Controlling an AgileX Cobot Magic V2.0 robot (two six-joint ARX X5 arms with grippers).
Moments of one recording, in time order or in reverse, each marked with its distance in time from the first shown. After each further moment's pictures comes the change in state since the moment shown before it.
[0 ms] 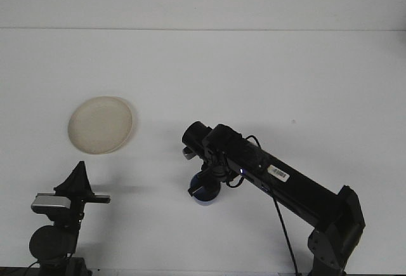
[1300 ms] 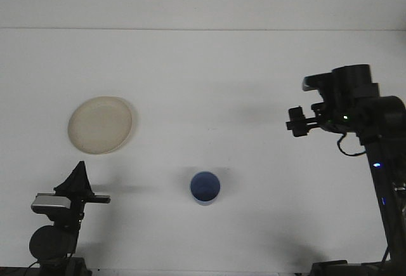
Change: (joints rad) left arm 0.000 0.000 0.000 0.000 0.000 0.000; right arm -0.748 -0.399 0.161 -0.021 -0.101 -0.297
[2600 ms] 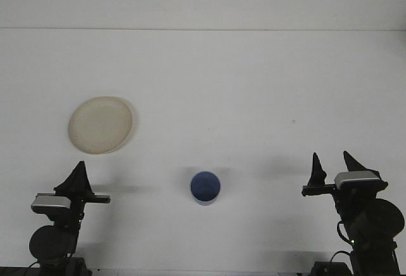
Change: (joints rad) left arm 0.000 0.000 0.000 0.000 0.000 0.000; right arm -0.119 -1.043 -1.212 1.017 -0.003 0.079
